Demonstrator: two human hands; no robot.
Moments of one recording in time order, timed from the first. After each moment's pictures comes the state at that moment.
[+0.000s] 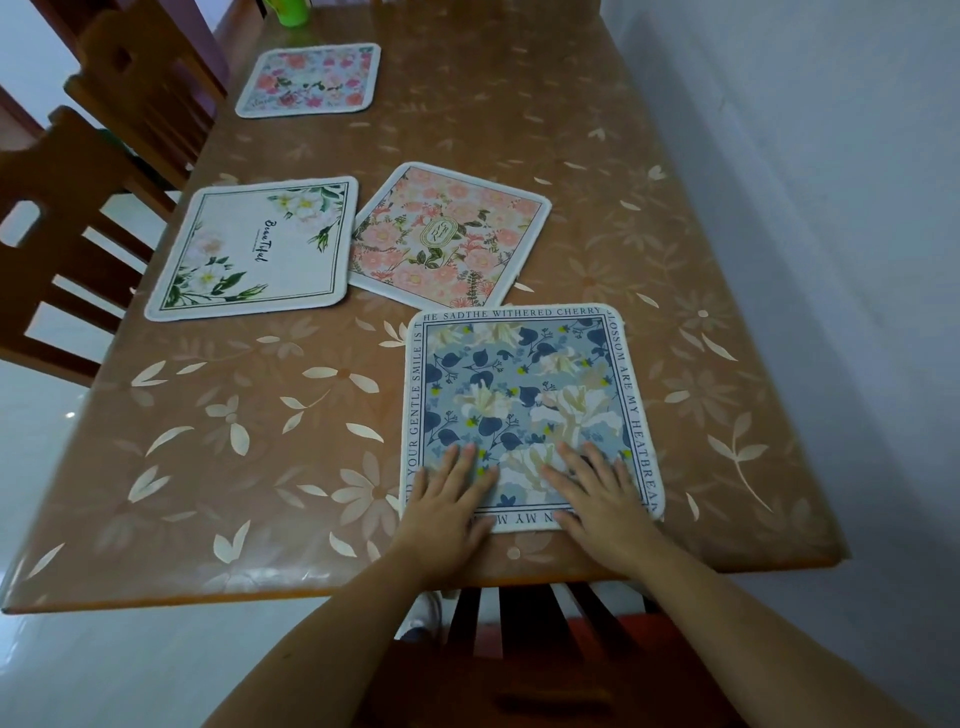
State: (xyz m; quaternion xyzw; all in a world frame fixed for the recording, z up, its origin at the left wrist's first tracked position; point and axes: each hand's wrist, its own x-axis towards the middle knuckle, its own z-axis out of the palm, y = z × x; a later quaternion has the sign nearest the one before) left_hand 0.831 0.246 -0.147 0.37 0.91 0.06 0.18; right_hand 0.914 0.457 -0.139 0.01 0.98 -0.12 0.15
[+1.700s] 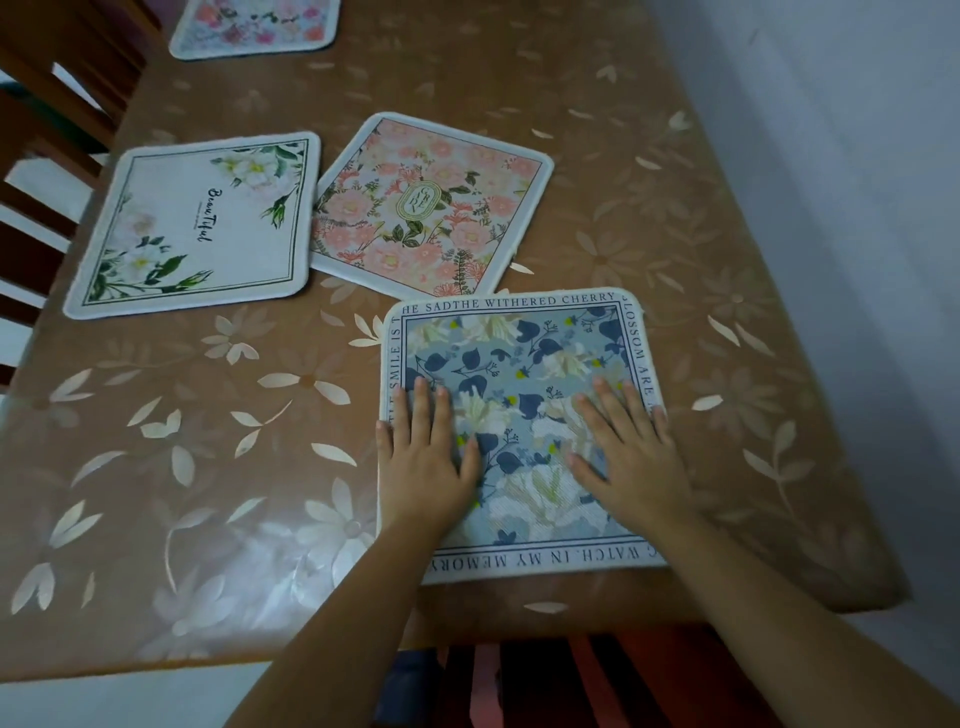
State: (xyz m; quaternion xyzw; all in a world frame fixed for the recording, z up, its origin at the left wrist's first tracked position) left_hand 0.766 0.289 -0.166 0.18 0.97 0.12 0.06; right_hand 0.858 0.500 -0.157 0.11 0.99 -0.12 0.05
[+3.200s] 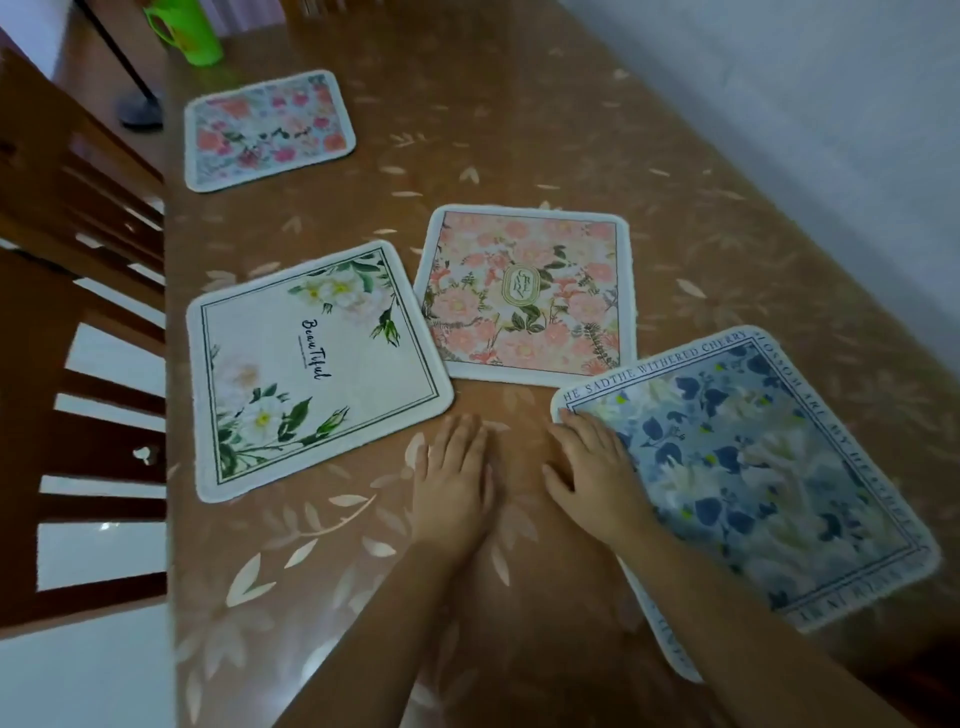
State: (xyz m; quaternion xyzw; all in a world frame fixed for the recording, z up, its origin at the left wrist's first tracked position) left_hand 0.574 0.147 -0.130 0.38 0.90 0.20 0.05; right_hand 0.675 0.291 -0.141 0.24 0.95 -0.22 -0.05
